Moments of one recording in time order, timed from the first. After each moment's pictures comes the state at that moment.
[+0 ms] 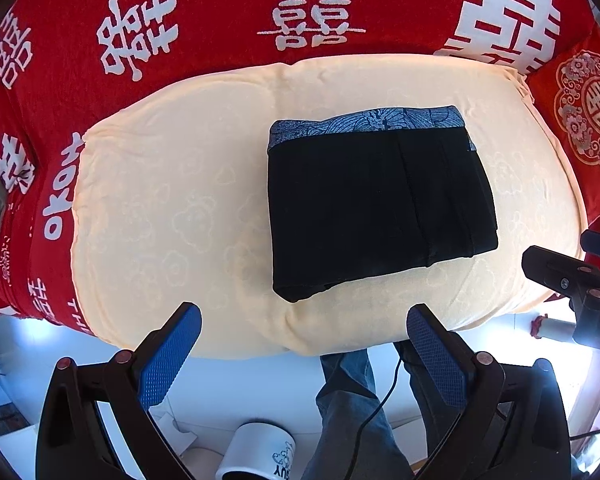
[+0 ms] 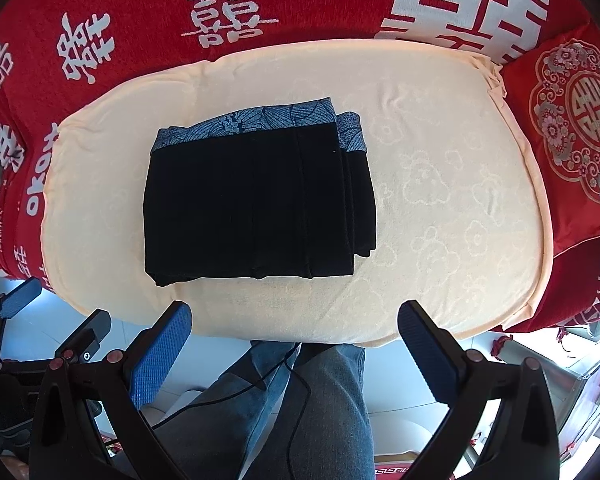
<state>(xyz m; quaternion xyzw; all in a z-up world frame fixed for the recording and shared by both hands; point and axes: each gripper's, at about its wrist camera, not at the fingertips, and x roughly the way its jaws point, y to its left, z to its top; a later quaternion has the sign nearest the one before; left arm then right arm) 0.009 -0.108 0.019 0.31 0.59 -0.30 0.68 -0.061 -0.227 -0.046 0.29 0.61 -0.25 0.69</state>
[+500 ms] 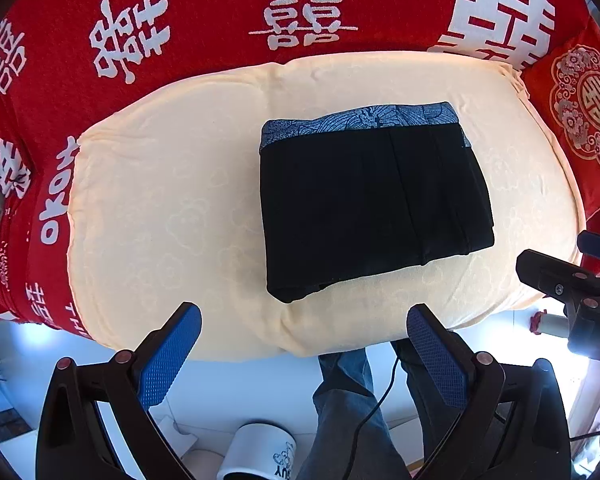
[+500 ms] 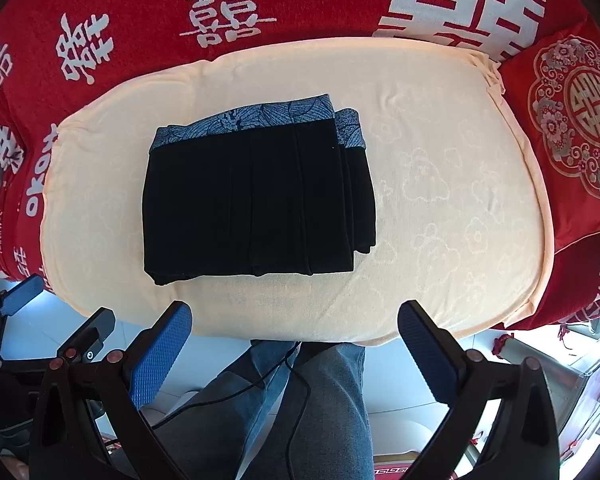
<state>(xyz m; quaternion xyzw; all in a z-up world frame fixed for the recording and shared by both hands) 0.007 -0.111 0.017 0.31 0.59 -0.31 0.68 -0.065 -0.225 -0.049 0.29 0.61 -0.25 0.69</state>
